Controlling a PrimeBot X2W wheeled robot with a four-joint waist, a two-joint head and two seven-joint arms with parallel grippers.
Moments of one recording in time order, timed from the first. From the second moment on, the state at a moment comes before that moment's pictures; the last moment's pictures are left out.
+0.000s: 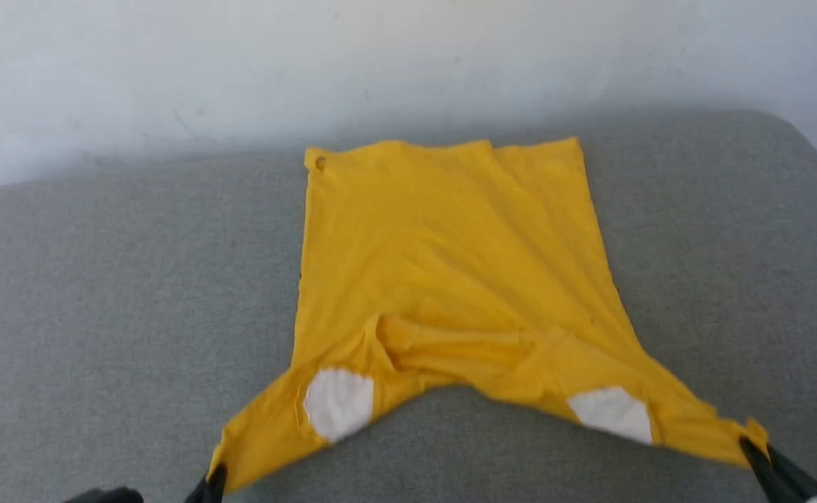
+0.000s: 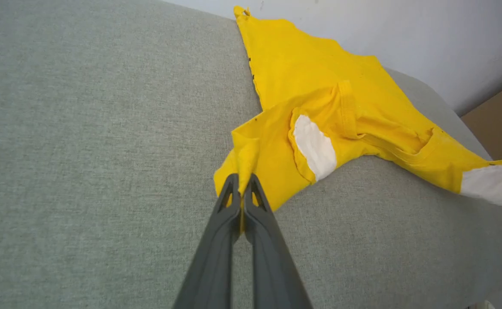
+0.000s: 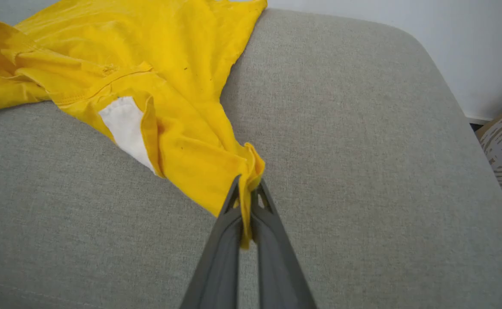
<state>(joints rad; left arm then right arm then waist) 0.31 0.55 -0.34 -0.24 -0.80 0.23 -0.04 0.31 -0.40 -0.02 -0.18 0.34 0.13 0.22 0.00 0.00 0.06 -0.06</state>
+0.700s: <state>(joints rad) 0.40 0.57 -0.36 -0.28 -0.83 0.26 0.02 0.41 -0.34 -0.07 -0.11 0.34 0.13 0.27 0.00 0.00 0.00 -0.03</state>
